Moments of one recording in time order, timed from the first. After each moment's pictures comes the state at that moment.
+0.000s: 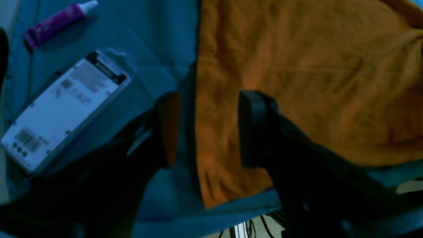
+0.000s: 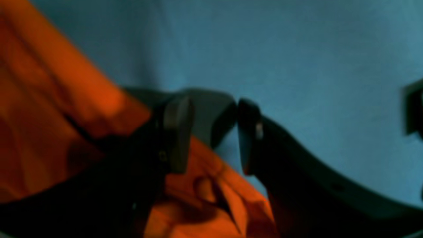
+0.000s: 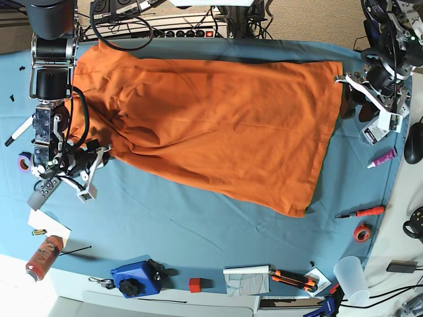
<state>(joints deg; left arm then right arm) 23.1 -9.2 -33.5 122.1 -40.6 -26.1 61.8 21.4 28.6 -0.8 66.4 22.5 33.4 -67.4</state>
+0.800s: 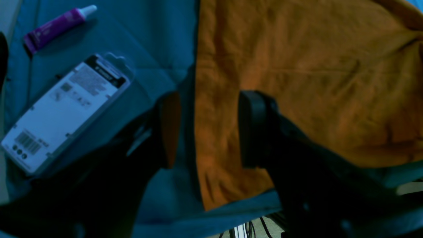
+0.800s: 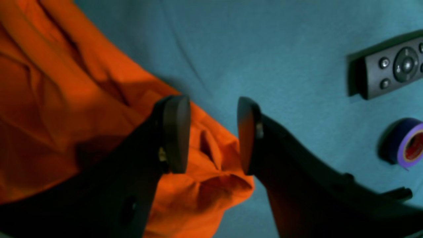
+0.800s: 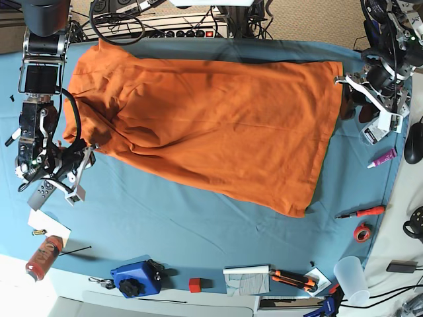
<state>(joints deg) 23.1 -9.2 -33.5 122.1 -40.6 -26.1 61.6 19.4 31.9 2.1 77.8 27.6 32.7 -77.8</state>
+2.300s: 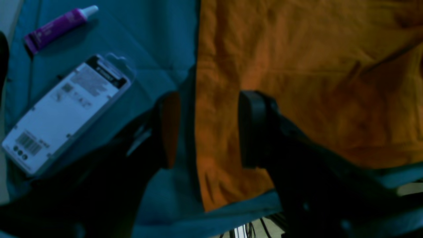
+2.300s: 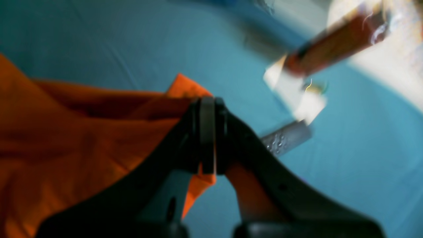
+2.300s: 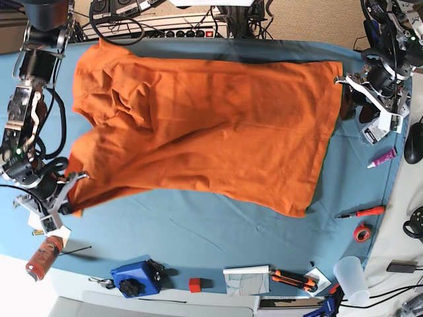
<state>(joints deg) 23.1 -9.2 -33.5 122.1 -40.6 -26.1 60.8 17.8 31.6 11.3 90.8 18.2 30.8 -55.9</state>
